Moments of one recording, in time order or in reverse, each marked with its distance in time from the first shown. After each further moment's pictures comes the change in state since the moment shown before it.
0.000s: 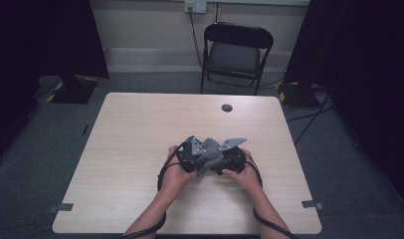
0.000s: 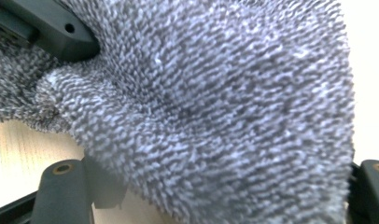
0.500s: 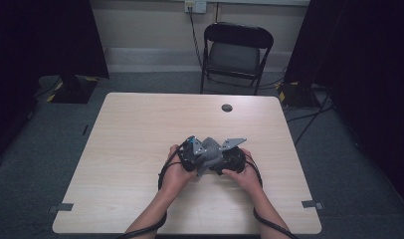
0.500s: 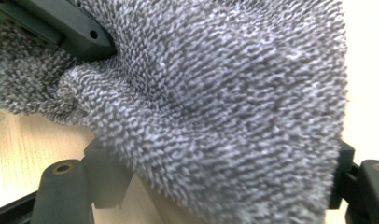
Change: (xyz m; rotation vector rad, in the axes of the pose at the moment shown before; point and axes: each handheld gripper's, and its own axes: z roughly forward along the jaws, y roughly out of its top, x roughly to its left) left arm 0.002 0.000 0.004 0.034 0.020 0.023; right arm 0.000 0.000 0.000 0.000 0.000 0.000
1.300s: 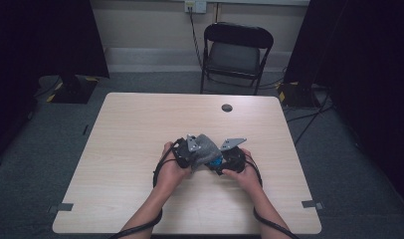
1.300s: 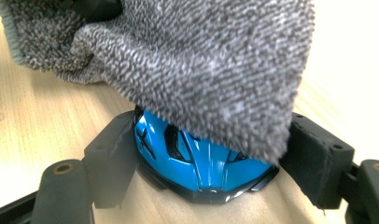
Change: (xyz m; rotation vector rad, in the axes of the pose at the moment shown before) left arm 0.017 -0.005 -0.006 0.038 0.061 -0.012; right arm 0.000 0.000 0.000 0.000 0.001 0.000
